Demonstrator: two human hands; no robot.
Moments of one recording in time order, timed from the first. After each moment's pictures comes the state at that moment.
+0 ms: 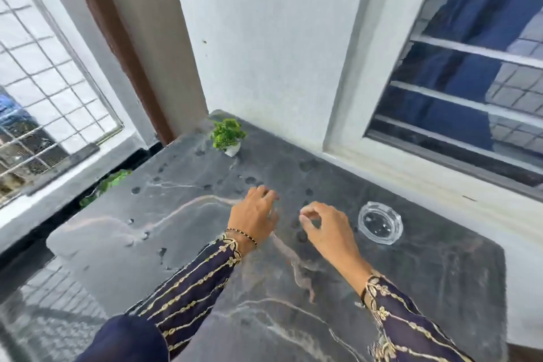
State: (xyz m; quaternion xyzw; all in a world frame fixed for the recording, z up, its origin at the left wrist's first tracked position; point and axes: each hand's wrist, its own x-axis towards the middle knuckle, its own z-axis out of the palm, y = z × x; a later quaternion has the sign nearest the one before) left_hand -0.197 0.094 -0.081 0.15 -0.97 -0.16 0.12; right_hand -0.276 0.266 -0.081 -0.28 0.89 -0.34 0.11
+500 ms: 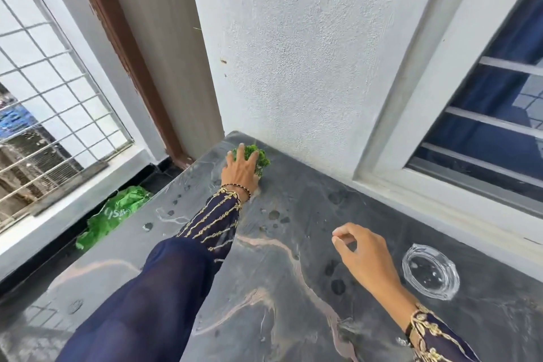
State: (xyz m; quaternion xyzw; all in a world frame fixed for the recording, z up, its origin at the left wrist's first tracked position) left_hand -0.307 -0.087 -0.073 0.27 -0.96 -0.07 0.04; right_hand -0.324 0.223 -0.094 -0.25 0.91 -0.33 0.11
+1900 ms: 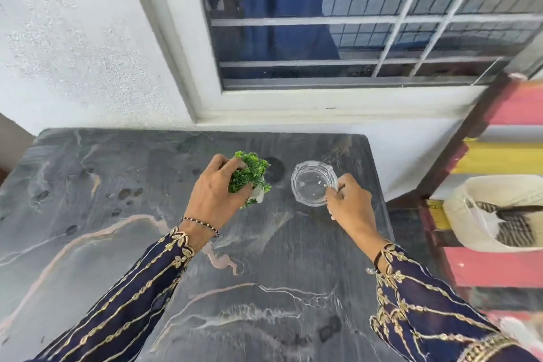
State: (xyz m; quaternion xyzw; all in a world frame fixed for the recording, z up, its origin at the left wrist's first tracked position) left_hand -0.266 0.213 -0.047 -0.06 -0.96 -0.27 0.10; right_hand -0.277 0.471 -0.103 0.14 0.91 -0.37 0.05
